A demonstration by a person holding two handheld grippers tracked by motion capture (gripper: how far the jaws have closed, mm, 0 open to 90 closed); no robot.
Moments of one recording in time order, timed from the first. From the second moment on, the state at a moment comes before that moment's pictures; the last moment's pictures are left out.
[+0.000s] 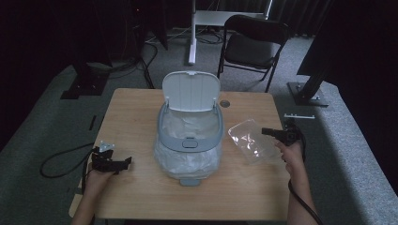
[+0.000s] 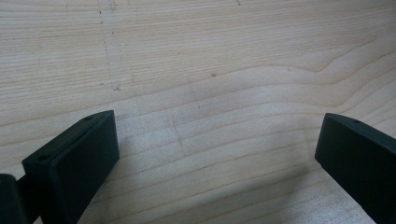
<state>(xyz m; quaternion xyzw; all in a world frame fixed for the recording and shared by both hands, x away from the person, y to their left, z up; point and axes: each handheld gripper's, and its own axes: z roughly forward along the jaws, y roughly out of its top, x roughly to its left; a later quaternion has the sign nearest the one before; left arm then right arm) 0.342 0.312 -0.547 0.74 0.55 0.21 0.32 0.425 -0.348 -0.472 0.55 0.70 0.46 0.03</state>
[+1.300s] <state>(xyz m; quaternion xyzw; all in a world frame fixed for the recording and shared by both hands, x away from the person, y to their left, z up) 0.342 0.311 -0.547 0.75 0.55 0.21 0.31 0.354 -0.339 -0.344 0.42 0.68 0.59 0.12</state>
